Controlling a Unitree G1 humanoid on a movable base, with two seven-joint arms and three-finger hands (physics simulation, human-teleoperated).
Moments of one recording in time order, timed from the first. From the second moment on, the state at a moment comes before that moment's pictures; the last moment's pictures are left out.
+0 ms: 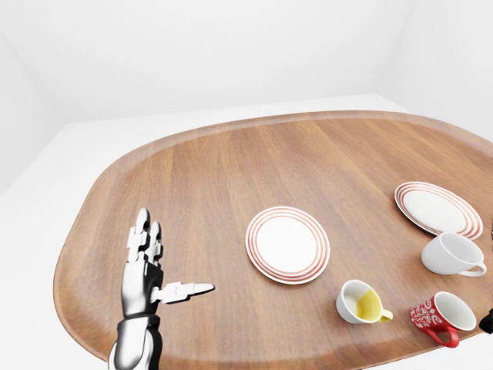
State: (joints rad) left arm 0.37 -0.05 0.13 -0.40 -0.06 -0.09 -0.10; right arm 0.09 -0.48 -0.80 -0.10 -1.15 0.09 0.69
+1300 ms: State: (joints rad) left arm 0.33 -0.03 0.10 -0.37 -0.03 -0.09 -0.06; right arm 0.04 -0.72 -0.62 0.60 -0.75 0.09 0.57
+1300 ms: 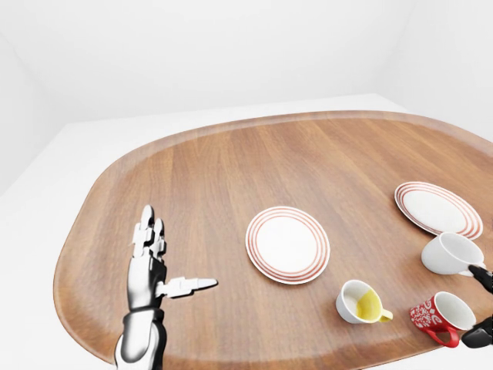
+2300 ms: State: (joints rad) left arm 0.32 -0.03 0.09 -0.36 -0.03 -0.09 -0.05; right arm -0.15 -0.85 -0.32 1.10 -0.46 0.09 0.39
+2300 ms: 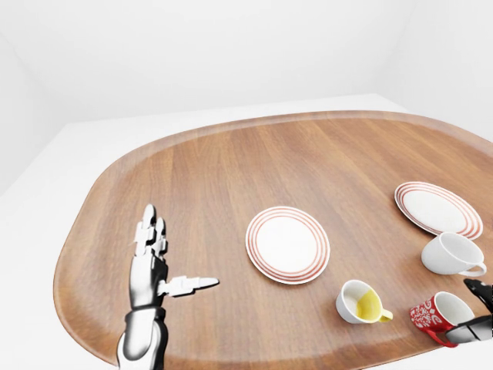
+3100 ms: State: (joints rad) left arm 0.31 -0.03 0.09 -0.35 -0.02 -0.09 -0.05; right arm -0.25 -0.83 -0.23 1.26 -0.41 0.09 0.36
